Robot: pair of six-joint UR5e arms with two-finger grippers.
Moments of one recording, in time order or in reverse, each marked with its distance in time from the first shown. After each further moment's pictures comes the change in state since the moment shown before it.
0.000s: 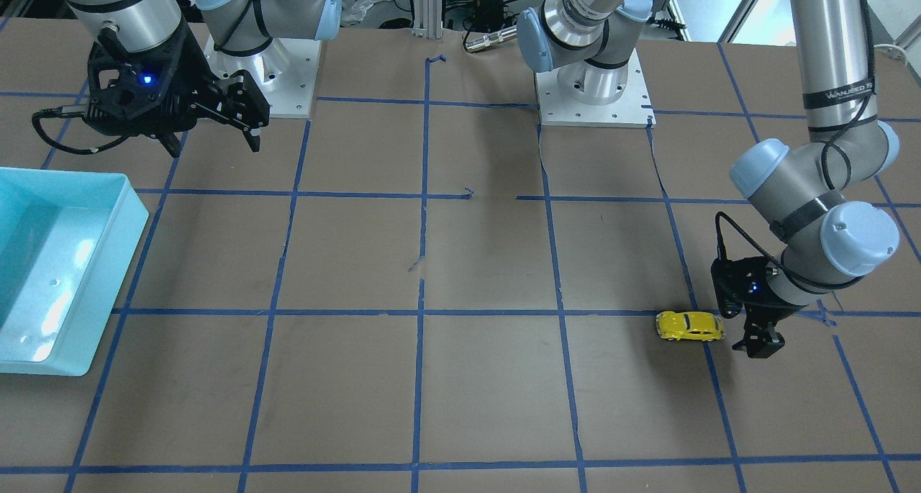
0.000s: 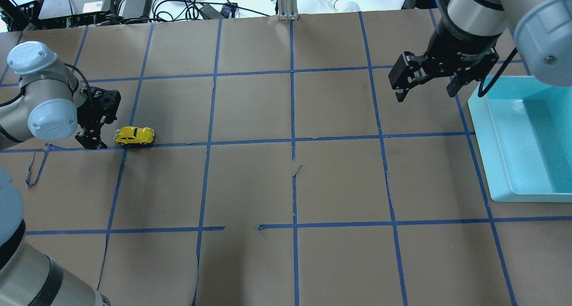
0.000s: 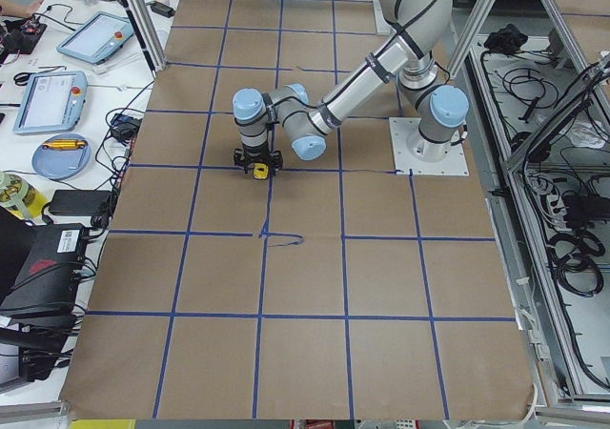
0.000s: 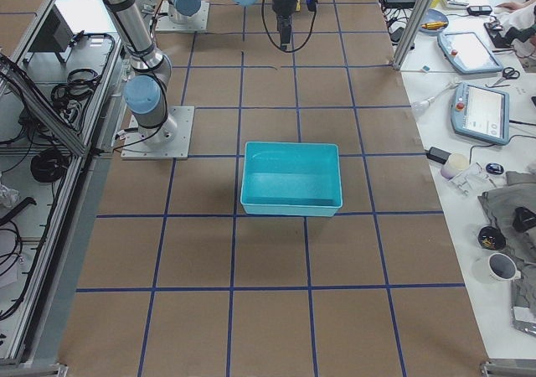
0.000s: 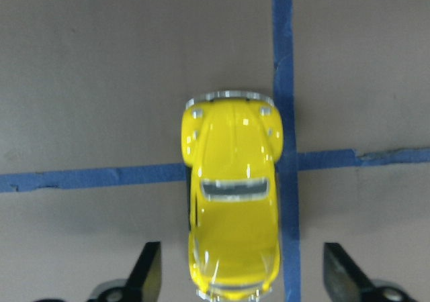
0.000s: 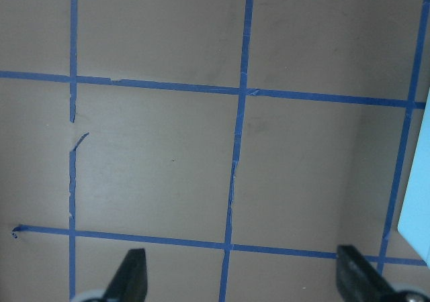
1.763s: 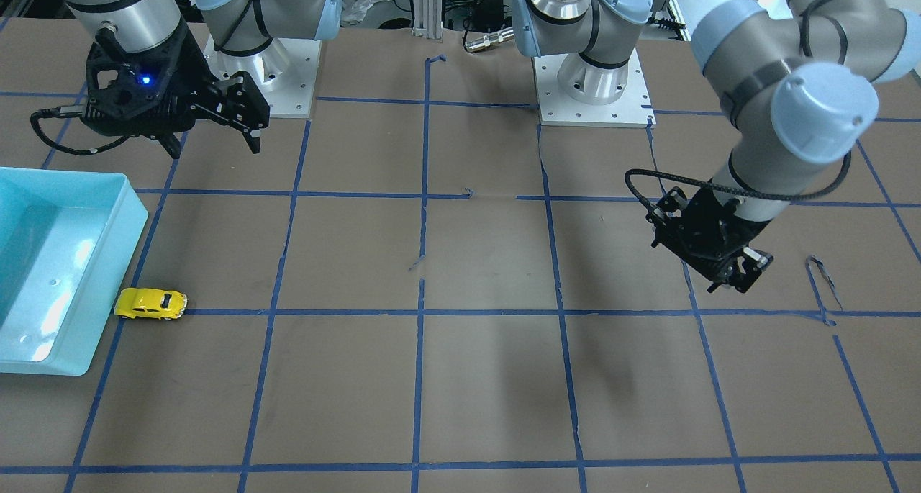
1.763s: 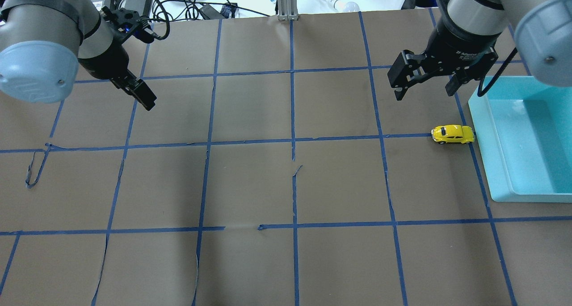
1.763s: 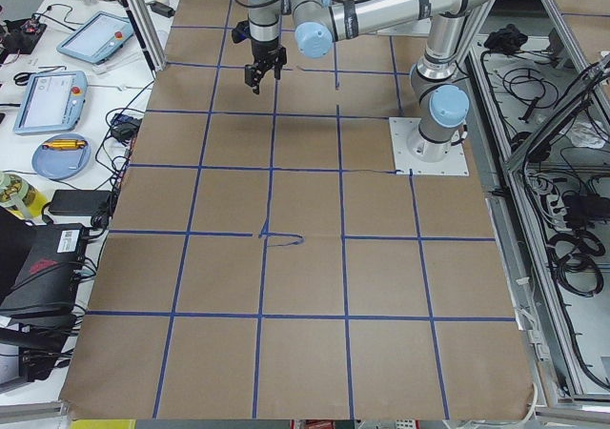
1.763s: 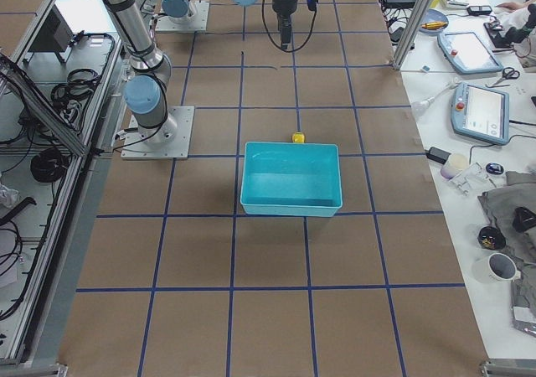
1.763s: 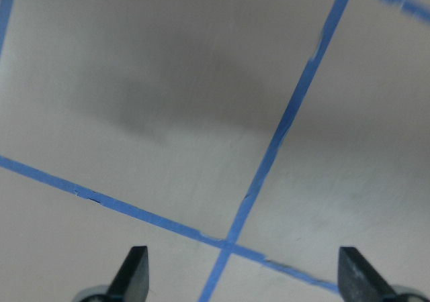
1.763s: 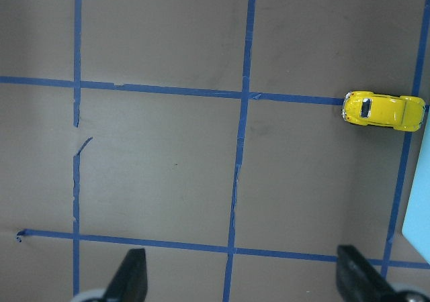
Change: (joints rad) left arm -0.331 0.378 0.138 -0.457 -0.007 -1.440; right arm -0.002 0.001 0.000 -0.009 0.008 0.004
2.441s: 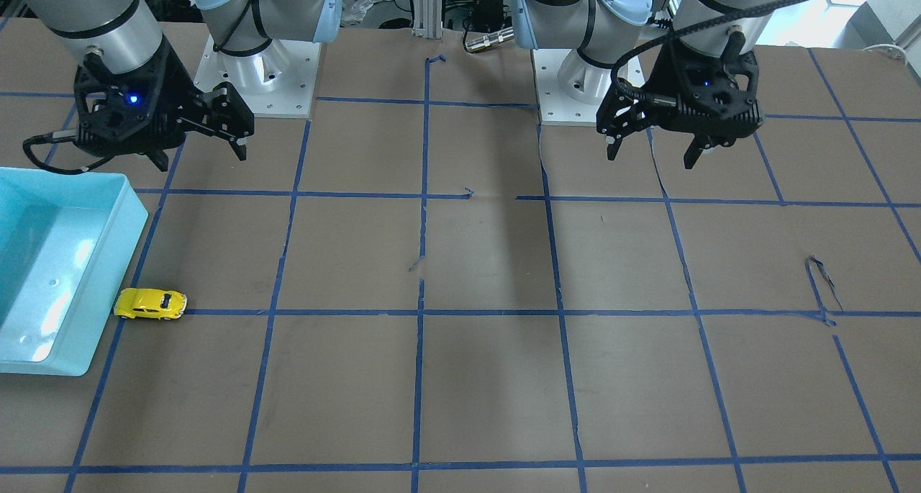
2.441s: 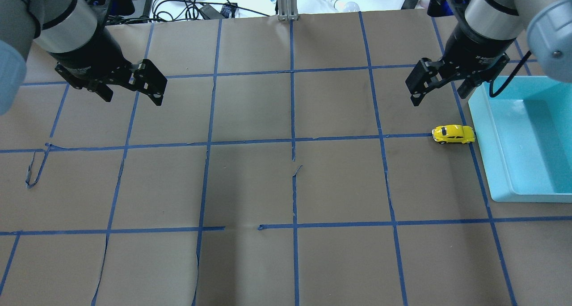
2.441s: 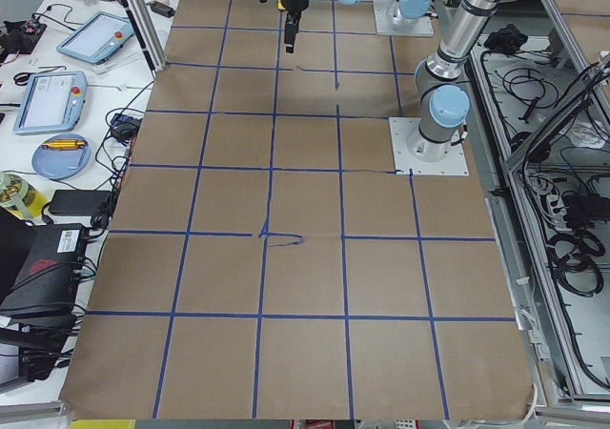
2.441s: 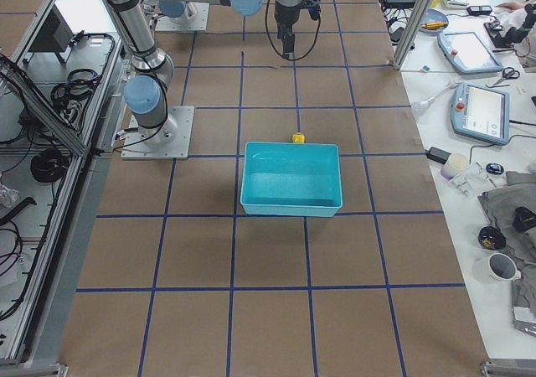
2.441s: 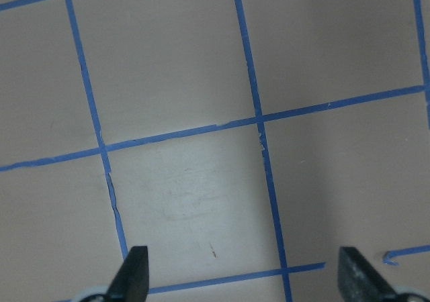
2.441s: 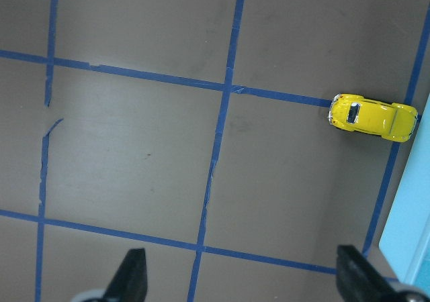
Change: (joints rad) left arm -0.070 0.161 0.047 -0.209 -0.054 -0.488; right arm -0.108 0.032 0.047 -0.033 0.008 -0.212
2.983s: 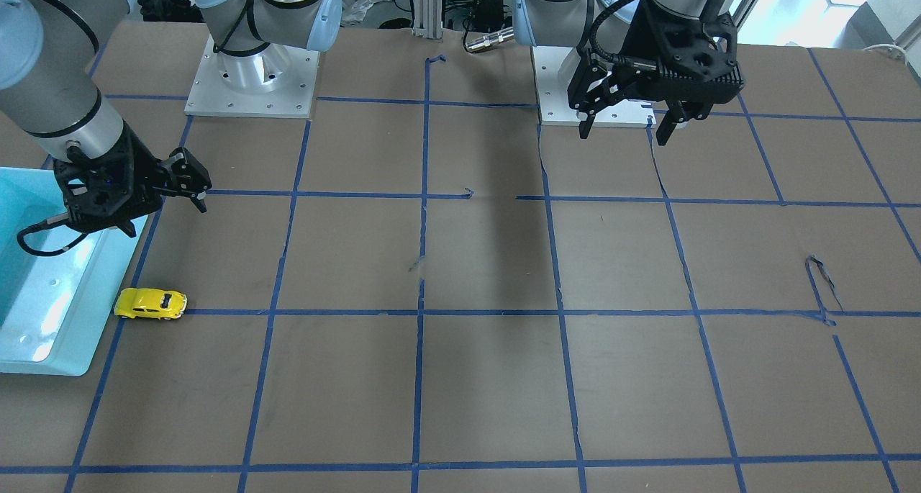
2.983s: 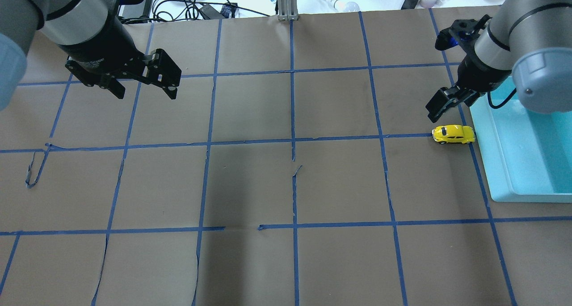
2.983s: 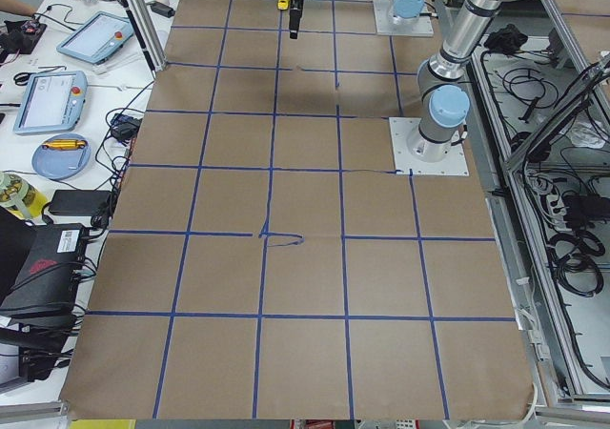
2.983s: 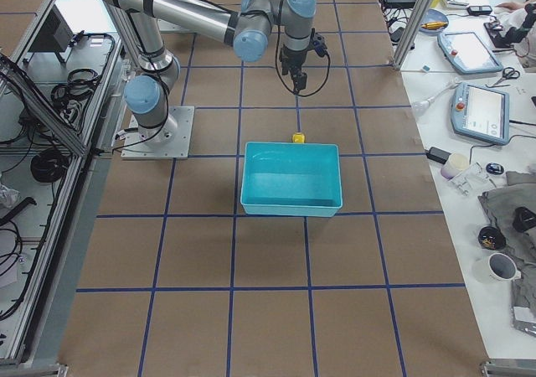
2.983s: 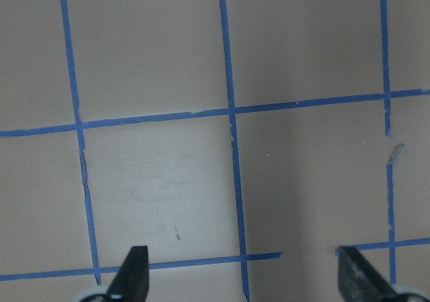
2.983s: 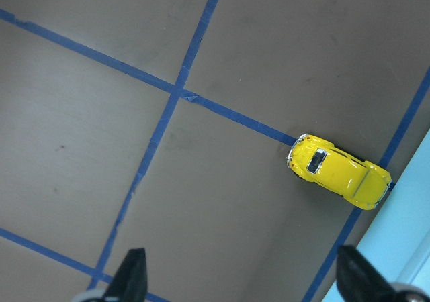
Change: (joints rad) left arm -0.046 -0.006 0.043 -0.028 -0.021 -0.081; right arm -0.082 0.059 0.194 -0.299 -0.038 -0.365
